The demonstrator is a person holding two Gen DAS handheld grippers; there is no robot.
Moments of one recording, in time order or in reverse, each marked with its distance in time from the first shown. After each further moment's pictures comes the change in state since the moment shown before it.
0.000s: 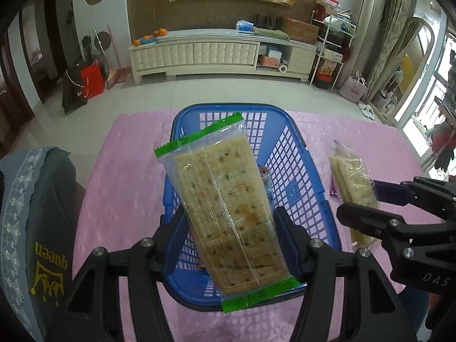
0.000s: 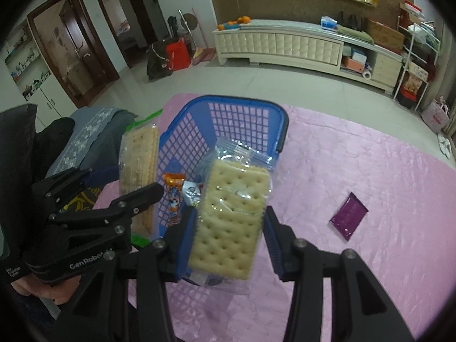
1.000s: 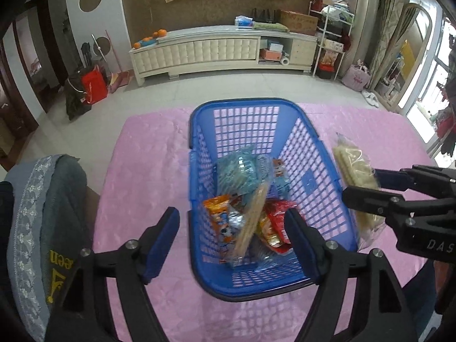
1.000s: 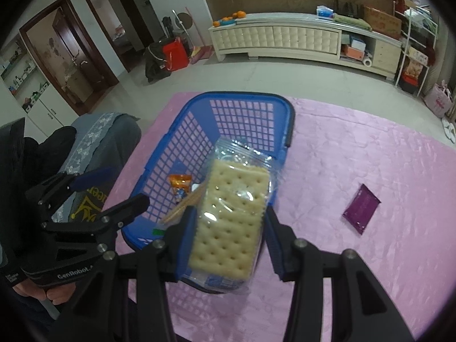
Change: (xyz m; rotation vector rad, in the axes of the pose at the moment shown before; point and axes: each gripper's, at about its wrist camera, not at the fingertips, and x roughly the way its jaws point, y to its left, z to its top) left arm -0.016 0.016 -0.004 0.055 0.028 0.058; right arm 0.012 0.009 0.008 0.059 0.022 0.039
